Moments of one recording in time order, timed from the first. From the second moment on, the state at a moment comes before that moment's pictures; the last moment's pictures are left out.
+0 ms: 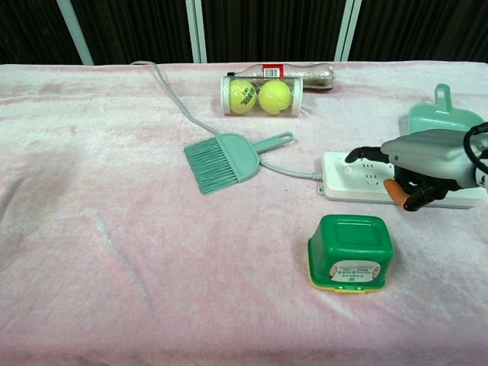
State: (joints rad) left arm -0.13 -1.13 -0.07 -1.68 1.43 1.45 0.03; right arm 0.77 -1.37 0.00 -1.77 -0.81 0.96 -0.65
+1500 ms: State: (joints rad) left arm -0.13 -1.12 -0.07 -1.69 1.43 1.44 0.03; right arm 0.78 -1.40 -0.04 -1.72 -0.76 0.97 -0.70
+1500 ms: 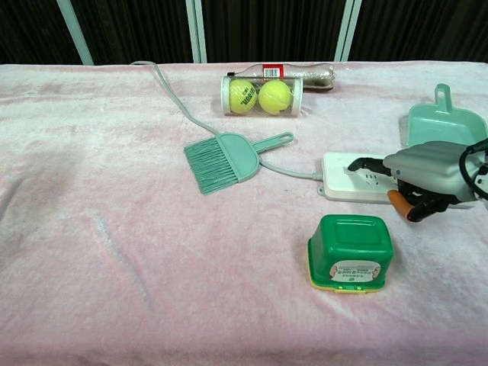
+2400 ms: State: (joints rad) left arm -0.13 -1.12 -0.07 -1.68 1.45 1.46 0.02; right arm 0.43 -1.09 -0.06 -1.97 -1.35 1.55 -0.42
